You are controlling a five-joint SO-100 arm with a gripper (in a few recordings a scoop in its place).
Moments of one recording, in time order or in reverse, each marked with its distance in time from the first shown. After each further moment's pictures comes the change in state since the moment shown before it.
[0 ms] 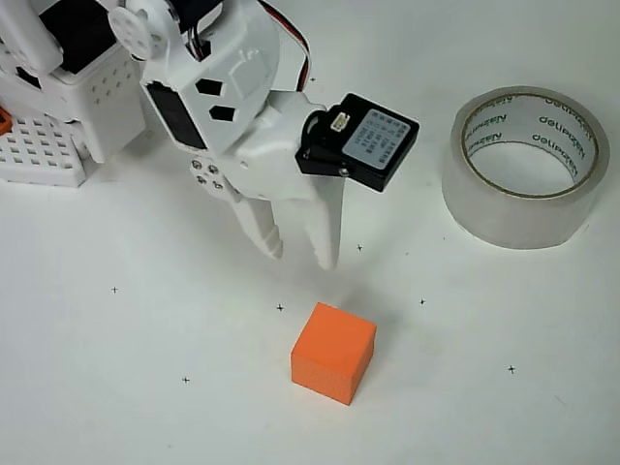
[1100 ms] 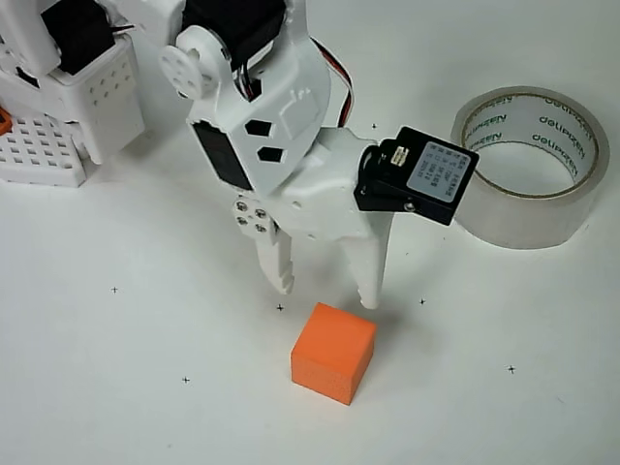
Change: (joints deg) arm 2.0 -15.6 -15.4 0.0 -7.5
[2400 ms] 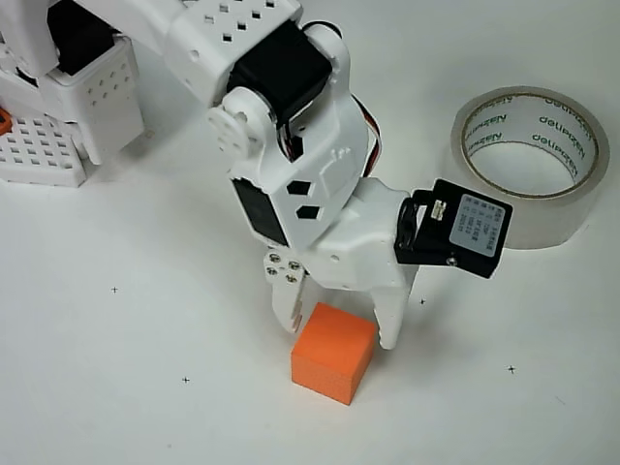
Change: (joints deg) arm 0.7 -13.5 -9.6 0.0 -4.8
